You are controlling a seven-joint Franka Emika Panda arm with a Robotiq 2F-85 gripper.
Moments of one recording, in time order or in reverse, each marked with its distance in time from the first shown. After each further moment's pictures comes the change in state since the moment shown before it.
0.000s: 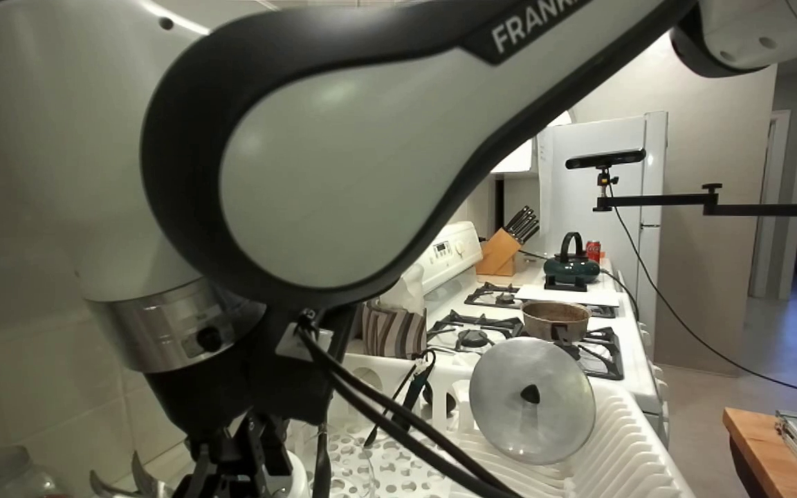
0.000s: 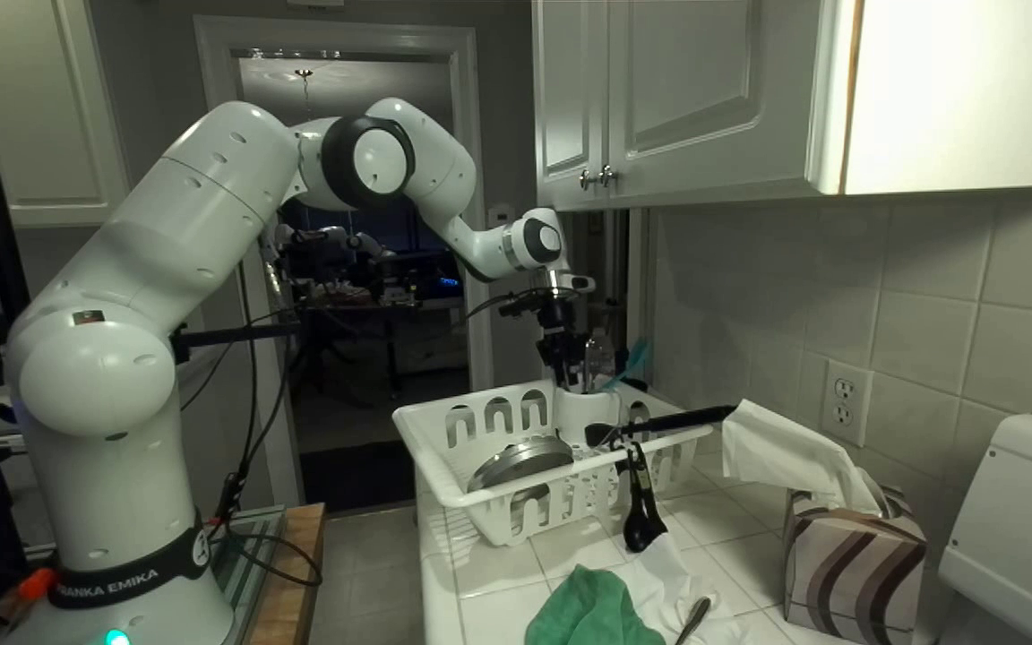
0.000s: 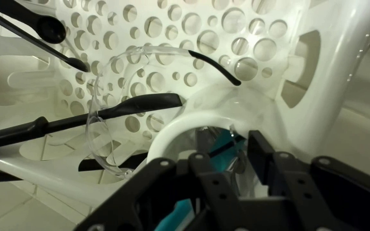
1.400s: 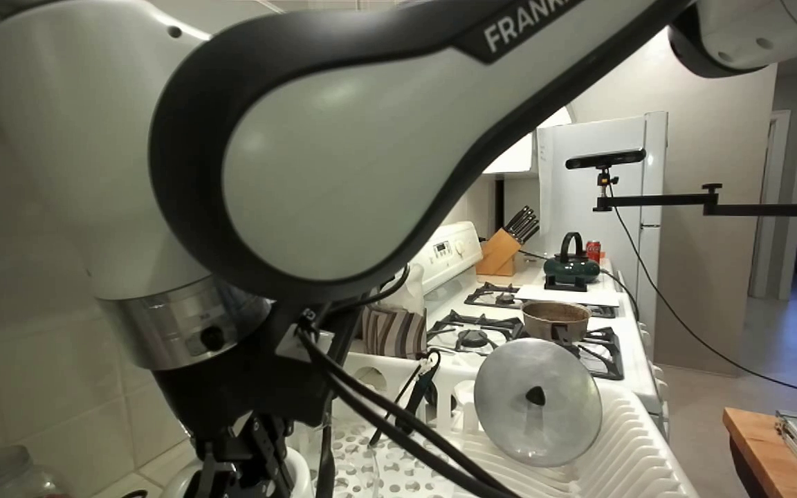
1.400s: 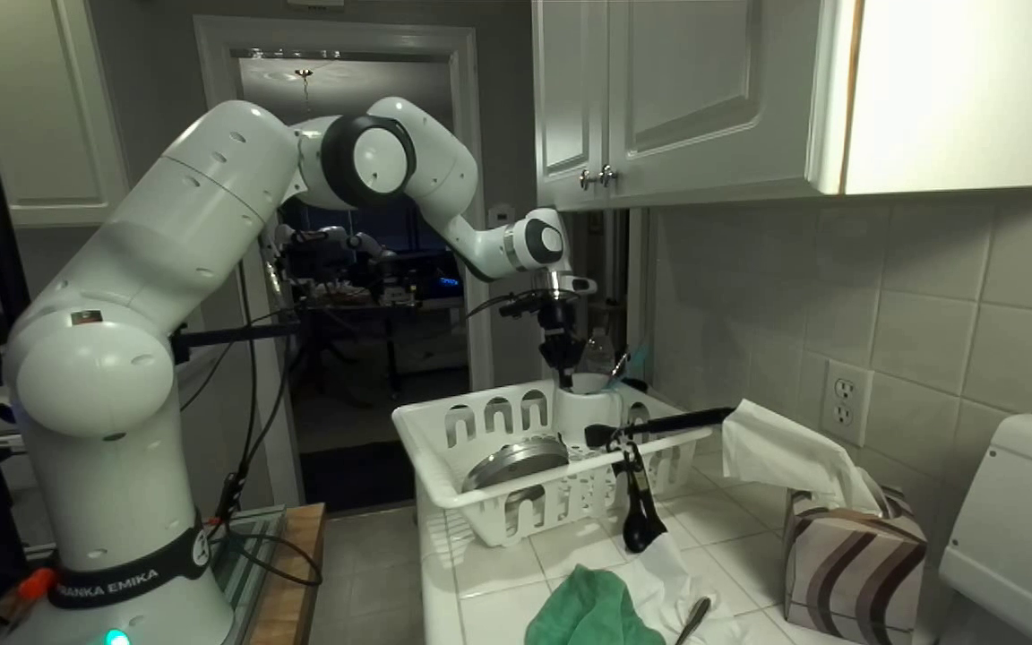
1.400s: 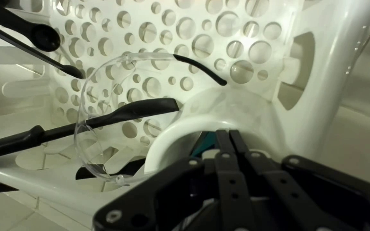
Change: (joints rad) arm -0.013 -0.004 0.006 -0.010 0.020 -0.002 0.034
